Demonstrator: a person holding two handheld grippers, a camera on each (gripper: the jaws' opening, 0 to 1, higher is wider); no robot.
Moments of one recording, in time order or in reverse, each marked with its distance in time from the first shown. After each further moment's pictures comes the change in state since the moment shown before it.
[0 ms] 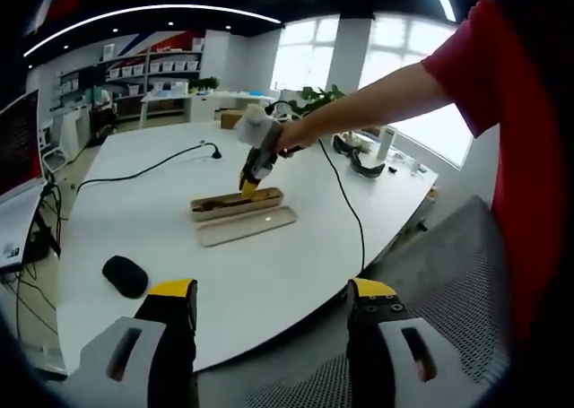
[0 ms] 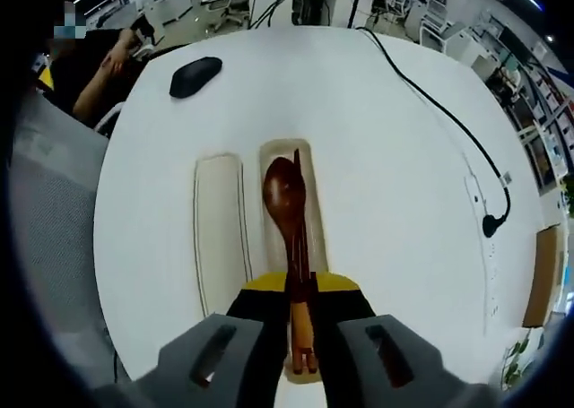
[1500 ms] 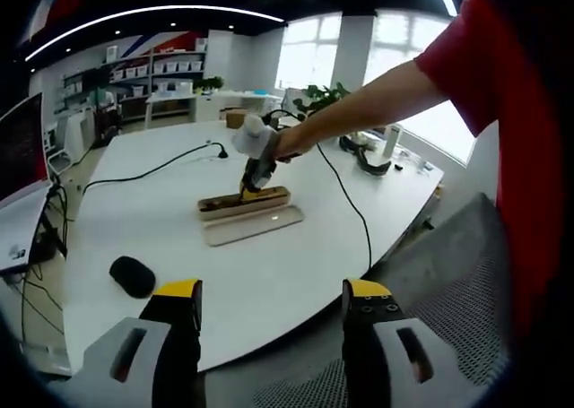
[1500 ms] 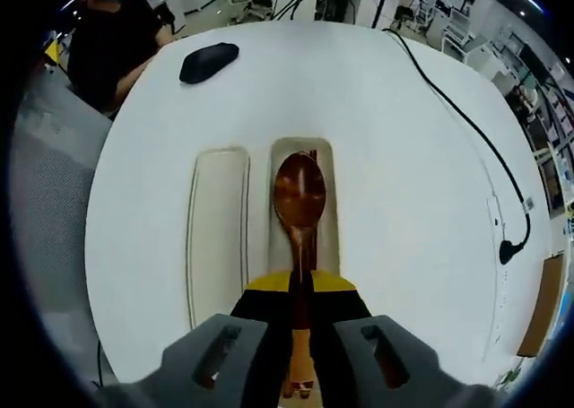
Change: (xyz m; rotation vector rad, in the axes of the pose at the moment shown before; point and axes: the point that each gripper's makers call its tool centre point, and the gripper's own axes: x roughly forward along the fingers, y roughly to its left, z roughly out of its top) left arm 0.000 0.007 0.000 0.008 0.005 0.036; right arm 0.035 0.012 0.007 -0.094 0.018 0.070
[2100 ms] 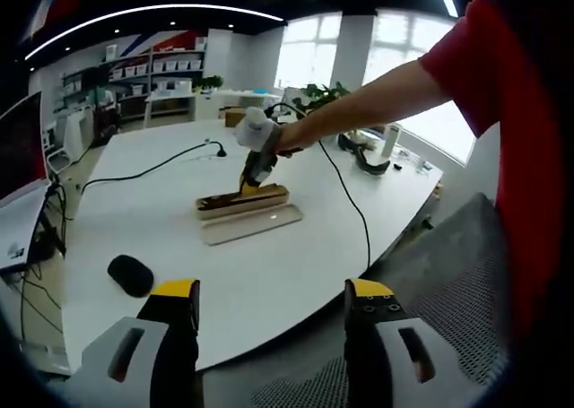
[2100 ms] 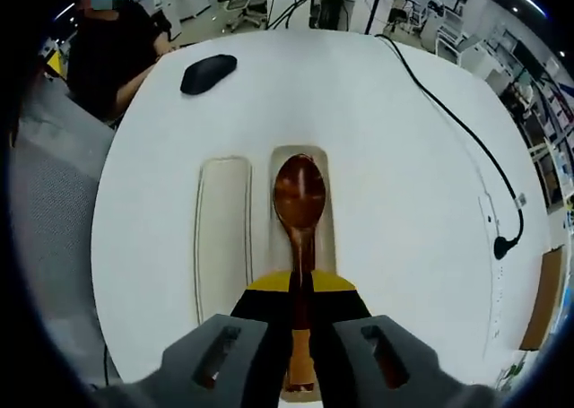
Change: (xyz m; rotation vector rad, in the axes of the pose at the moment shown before) left arm 0.000 -0.002 -0.001 -0.004 0.006 -0.005; right arm -0.013 -0.001 0.003 0.019 -0.023 -0.011
